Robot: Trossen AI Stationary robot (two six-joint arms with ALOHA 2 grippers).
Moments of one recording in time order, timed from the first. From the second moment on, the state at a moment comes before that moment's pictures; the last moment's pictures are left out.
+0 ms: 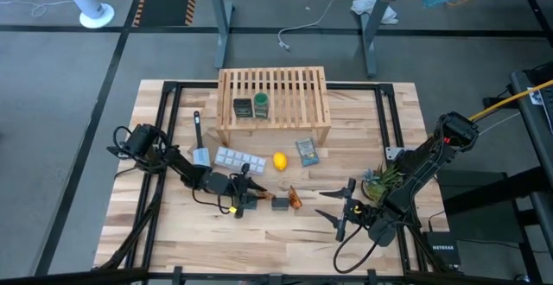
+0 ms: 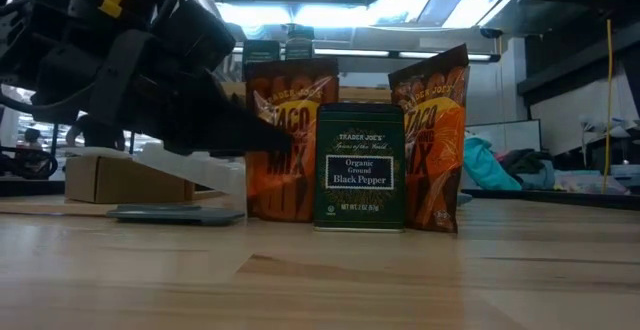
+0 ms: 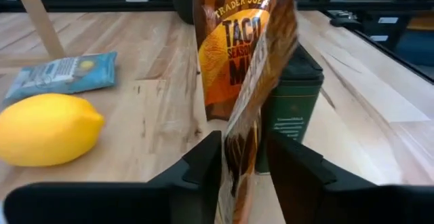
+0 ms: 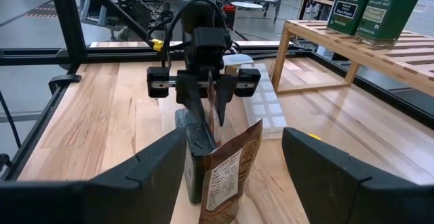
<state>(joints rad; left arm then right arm) -0.35 1.90 0.47 1.18 -0.28 -0.09 0.90 1.47 0.66 0.35 1.13 0.39</state>
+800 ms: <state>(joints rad) -0.34 1.79 0.47 1.16 -0.30 -0.01 0.90 1.47 0.66 0.35 1.11 0.41</state>
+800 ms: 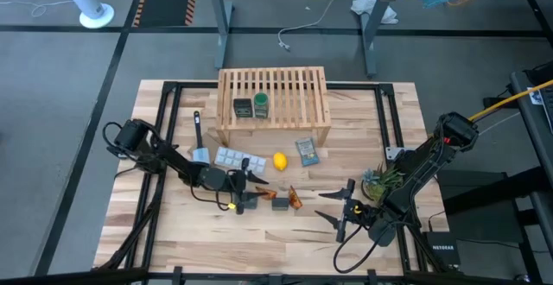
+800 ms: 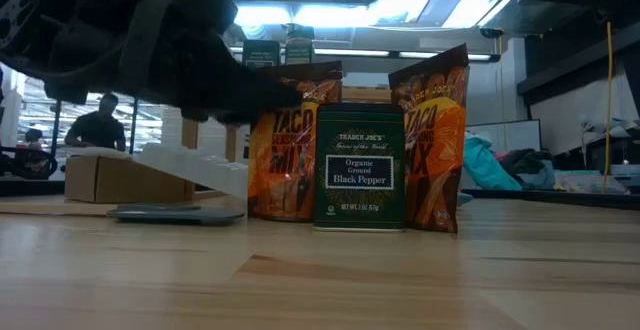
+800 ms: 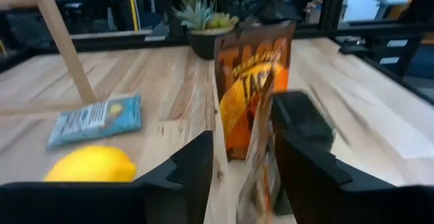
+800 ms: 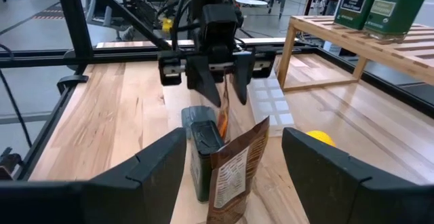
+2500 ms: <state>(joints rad) -0.06 0.78 0.47 0.19 -0.79 0.30 0.90 1.47 0.66 0.35 1.11 0.41</state>
